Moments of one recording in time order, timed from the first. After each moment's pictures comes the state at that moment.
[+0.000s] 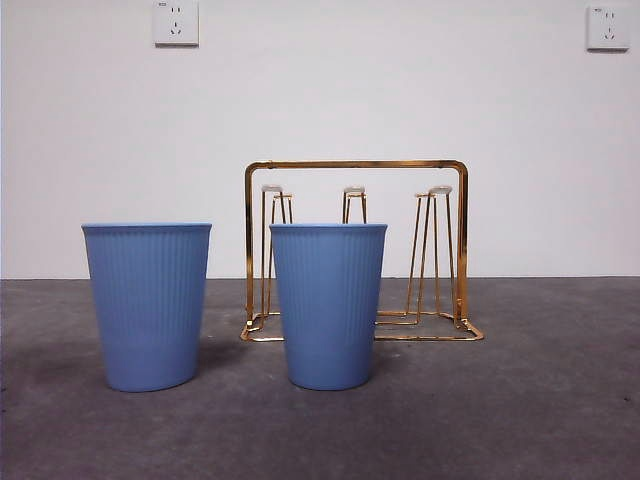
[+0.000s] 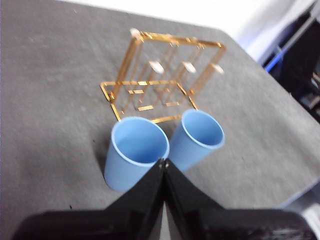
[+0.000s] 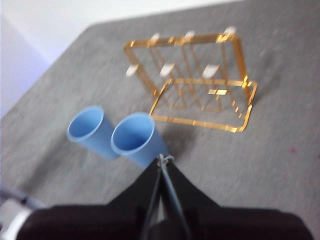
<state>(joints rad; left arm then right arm) 0.04 0.40 0.76 -0.85 0.63 -0.12 0.04 0.57 0.94 -0.93 -0.58 0.06</state>
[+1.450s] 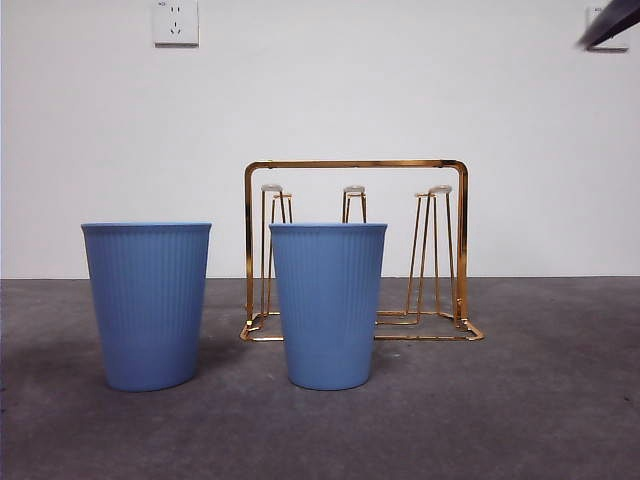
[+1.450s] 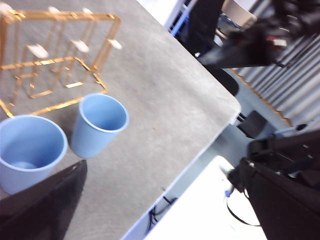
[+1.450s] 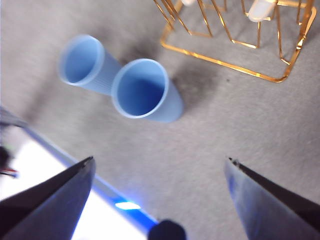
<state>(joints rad) -0.10 0.57 0.95 -0.96 0.87 -0.10 0.36 1.16 1.29 -1.10 -0.42 0.02</state>
